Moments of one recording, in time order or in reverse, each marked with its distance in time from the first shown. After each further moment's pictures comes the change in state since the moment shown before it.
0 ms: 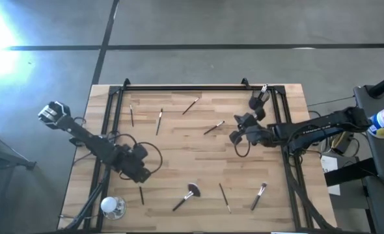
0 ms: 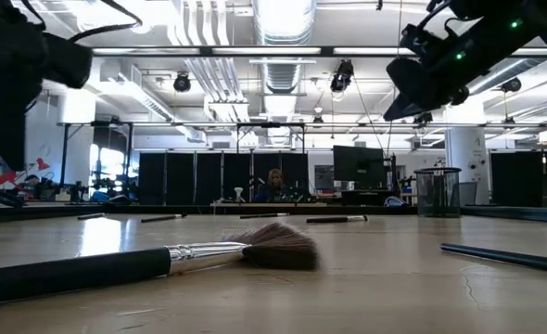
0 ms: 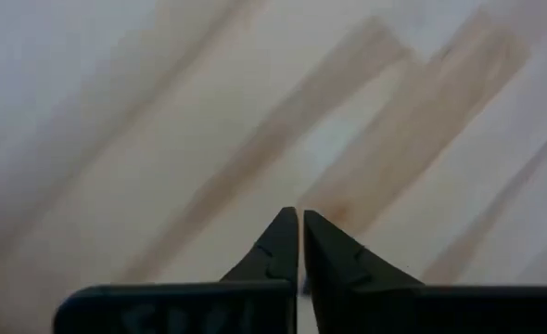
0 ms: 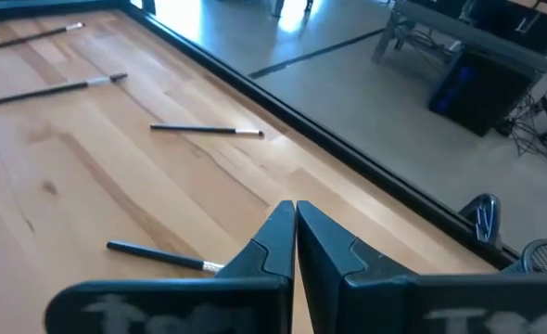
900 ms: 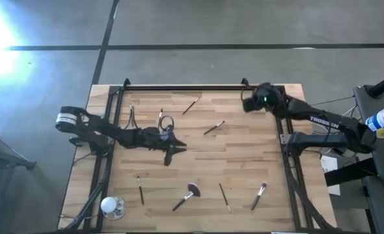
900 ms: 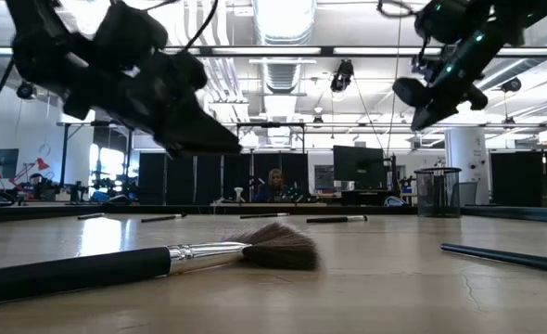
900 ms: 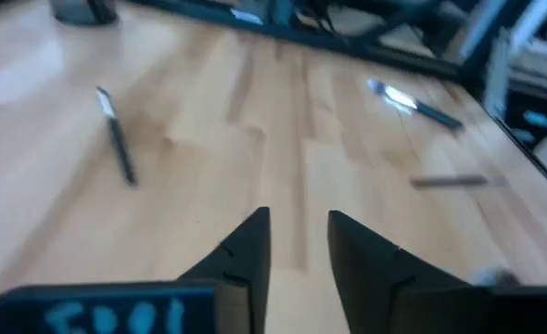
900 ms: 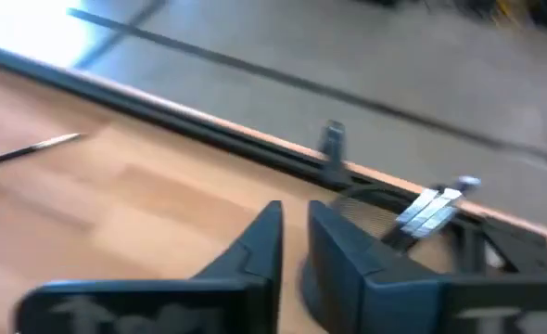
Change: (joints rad) left arm 0.549 0.253 -0.335 1.637 0.267 1.128; right arm -0.615 -0.139 0.115 -0.300 -0.325 0.002
